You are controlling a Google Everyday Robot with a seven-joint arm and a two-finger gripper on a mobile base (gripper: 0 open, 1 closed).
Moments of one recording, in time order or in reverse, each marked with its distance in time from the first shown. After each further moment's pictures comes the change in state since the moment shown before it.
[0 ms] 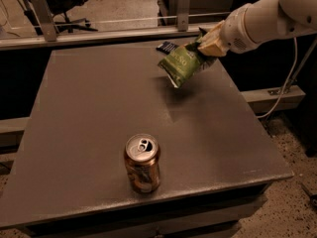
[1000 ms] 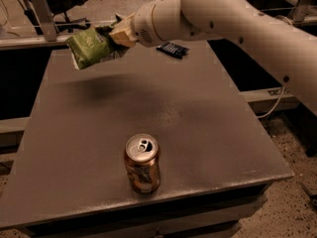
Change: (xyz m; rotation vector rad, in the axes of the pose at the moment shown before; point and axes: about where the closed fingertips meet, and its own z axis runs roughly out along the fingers) arm -0.191 0.084 0.100 -0.127 -0.346 0.132
